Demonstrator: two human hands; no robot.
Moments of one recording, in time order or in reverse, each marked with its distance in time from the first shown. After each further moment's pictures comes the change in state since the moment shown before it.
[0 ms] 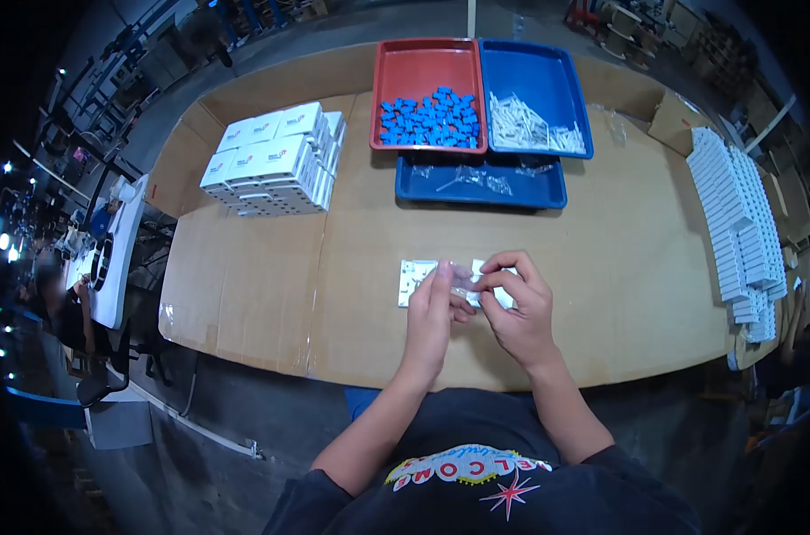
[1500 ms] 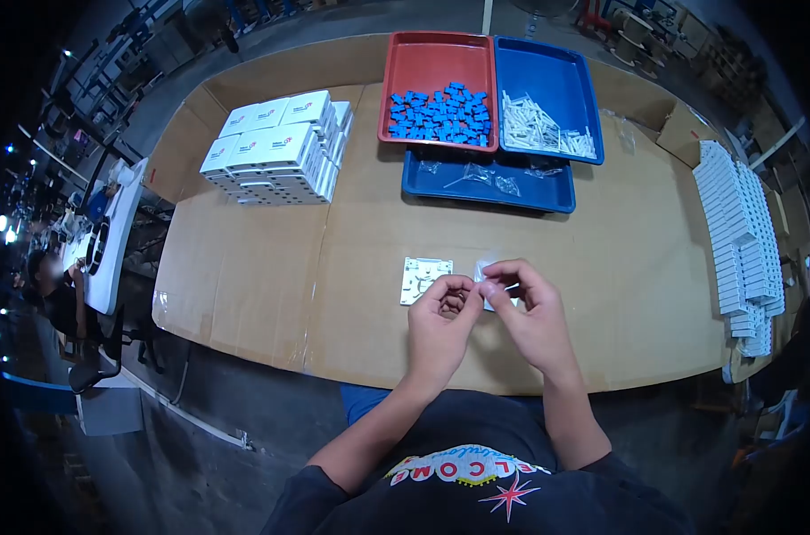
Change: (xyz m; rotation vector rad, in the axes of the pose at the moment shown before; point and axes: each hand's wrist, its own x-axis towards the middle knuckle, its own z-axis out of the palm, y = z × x) left_hand -0.005 -0.016 0.004 0.146 0.069 0.242; right_hand 0.007 -0.011 -0.009 0.259 -0.169 0.449
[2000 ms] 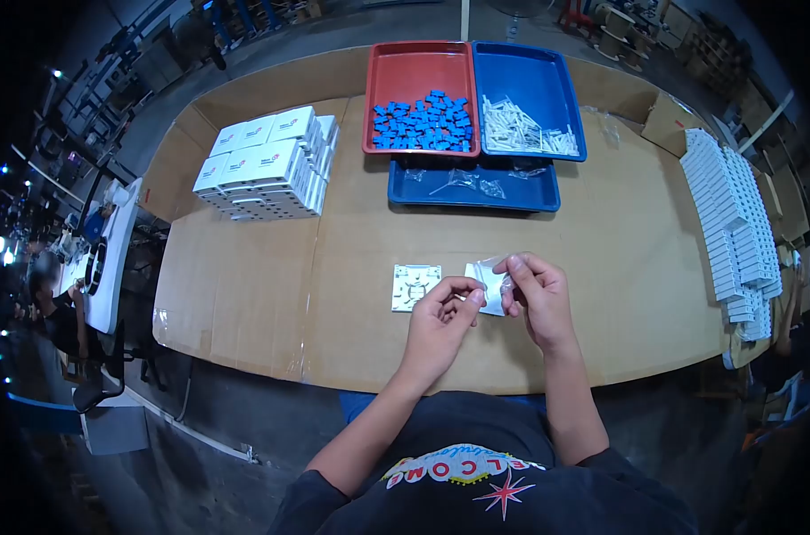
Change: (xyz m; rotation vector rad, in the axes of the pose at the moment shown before) left_hand 0.005 0.000 -0.001 -0.034 -0.268 -0.062; right_hand 0.012 0.023 -0.031 0.399 0.022 0.154
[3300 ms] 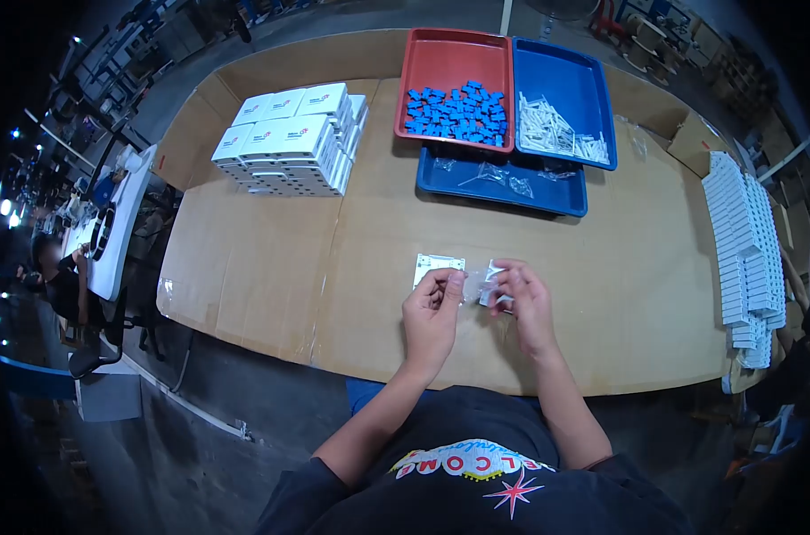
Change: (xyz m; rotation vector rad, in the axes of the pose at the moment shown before) left_hand 0.003 -0.029 -0.028 0.002 0.367 0.114; right_hand 0.003 0.054 0.030 0.073 0.062 0.064
